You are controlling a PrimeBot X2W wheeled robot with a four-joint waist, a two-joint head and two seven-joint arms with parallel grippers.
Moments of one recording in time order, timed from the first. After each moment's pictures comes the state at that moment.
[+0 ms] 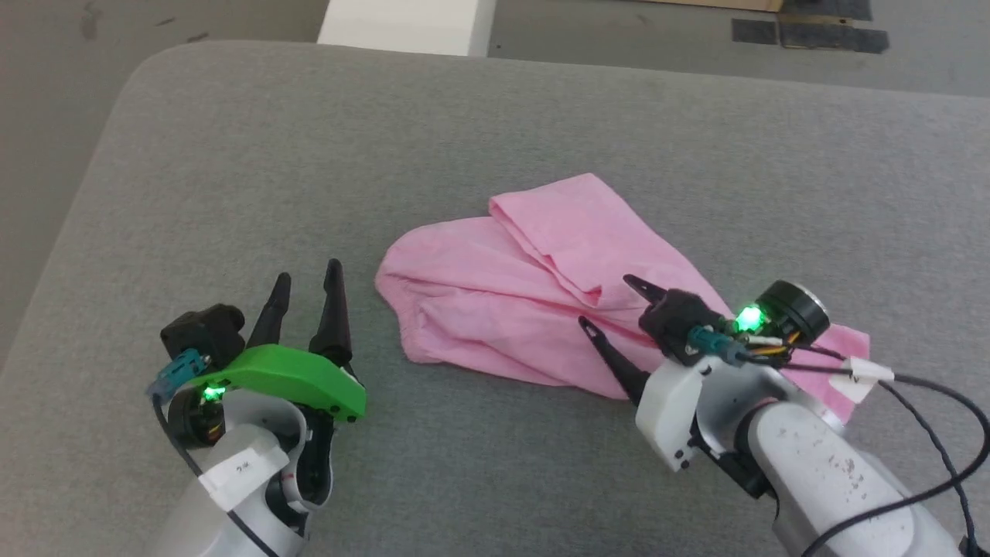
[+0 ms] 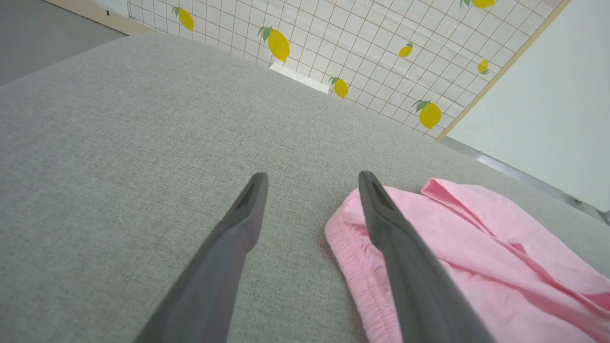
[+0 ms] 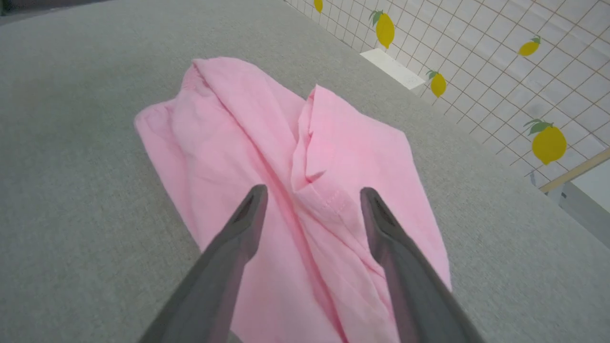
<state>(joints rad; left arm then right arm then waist) -0.34 0.26 -0.37 0.30 -0.78 0.15 -0.24 -0.40 -0.26 0.53 0.18 0.10 0.13 0.19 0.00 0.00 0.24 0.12</state>
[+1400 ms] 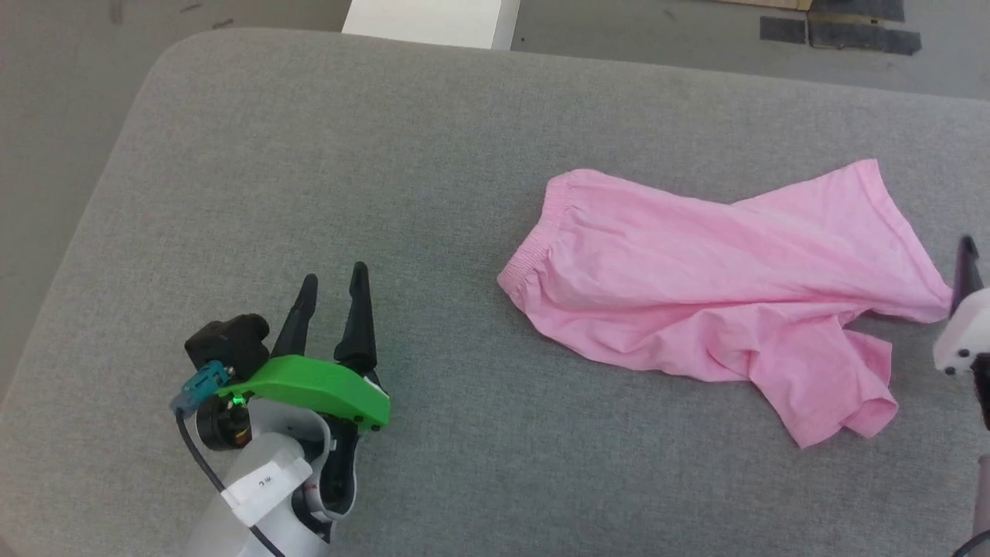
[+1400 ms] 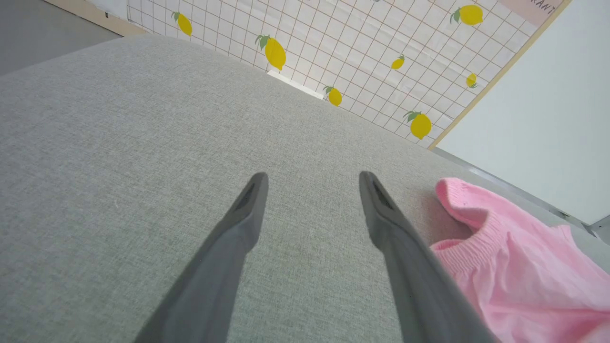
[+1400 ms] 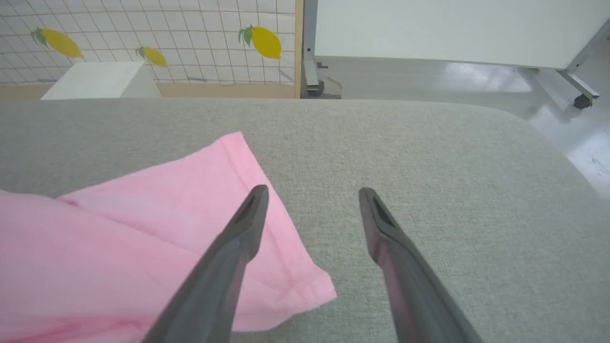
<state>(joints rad) -0.31 0.17 -0.31 0.30 -0.70 0.08 -0.26 -0.42 -0.15 -0.46 0.36 -0.08 0.13 0.21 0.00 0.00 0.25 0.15</state>
